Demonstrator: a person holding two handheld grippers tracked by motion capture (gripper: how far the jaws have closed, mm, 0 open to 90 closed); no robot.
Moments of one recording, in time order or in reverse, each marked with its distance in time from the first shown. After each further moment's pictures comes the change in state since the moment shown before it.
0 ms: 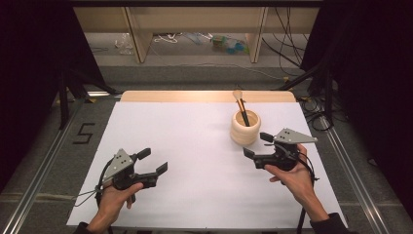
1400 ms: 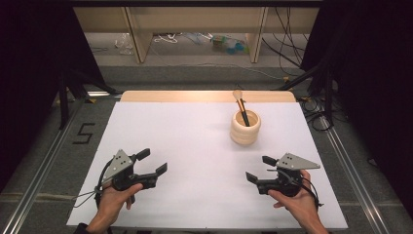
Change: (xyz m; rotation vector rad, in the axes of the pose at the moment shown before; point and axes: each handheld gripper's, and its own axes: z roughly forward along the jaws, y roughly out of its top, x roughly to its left) left arm 0.000 -0.001 -0.002 0.003 0.005 0.002; right arm 0.023 -0.049 -0.023 0.079 0.007 0.032
